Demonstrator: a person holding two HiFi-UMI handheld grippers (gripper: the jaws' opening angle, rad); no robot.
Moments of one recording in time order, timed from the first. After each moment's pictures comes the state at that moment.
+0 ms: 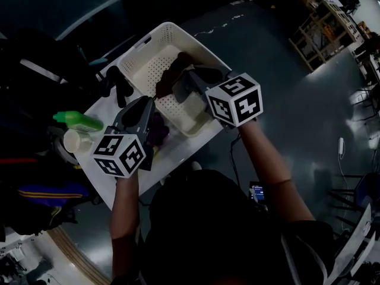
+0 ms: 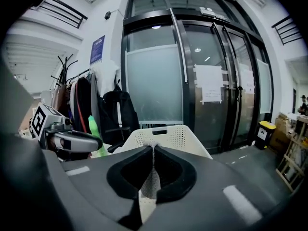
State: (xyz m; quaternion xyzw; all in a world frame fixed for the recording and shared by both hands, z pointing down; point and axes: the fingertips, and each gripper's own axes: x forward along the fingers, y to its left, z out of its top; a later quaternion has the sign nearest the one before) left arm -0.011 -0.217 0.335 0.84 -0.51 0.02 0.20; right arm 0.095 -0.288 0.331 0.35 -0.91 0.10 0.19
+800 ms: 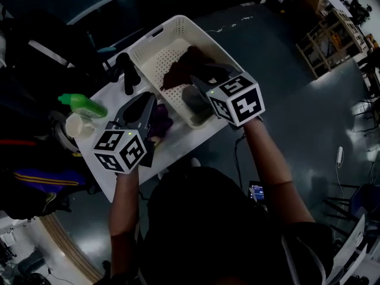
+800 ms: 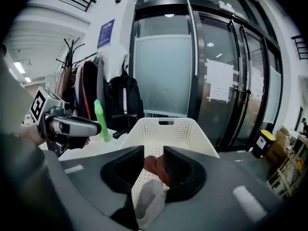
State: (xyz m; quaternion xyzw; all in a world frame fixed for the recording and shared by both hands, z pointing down) left arm -0.030 -0.196 0.338 0.82 -0.53 0.01 0.21; right arm 0.081 -0.267 0.349 0.33 -0.90 0.07 0.27
